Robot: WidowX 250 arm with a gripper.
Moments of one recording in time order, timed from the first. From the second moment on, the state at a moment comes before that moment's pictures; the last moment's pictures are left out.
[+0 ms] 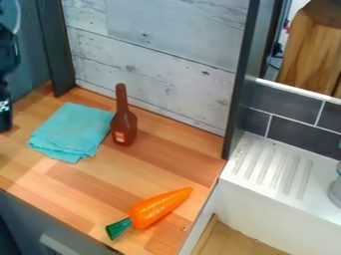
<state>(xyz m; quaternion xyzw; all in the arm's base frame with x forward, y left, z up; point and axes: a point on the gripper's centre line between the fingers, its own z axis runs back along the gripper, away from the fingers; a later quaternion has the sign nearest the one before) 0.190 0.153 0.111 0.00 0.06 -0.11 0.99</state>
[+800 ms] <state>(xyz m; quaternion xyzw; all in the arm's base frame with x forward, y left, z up) 0.190 0.160 0.109 0.04 0.06 -0.11 0.99</state>
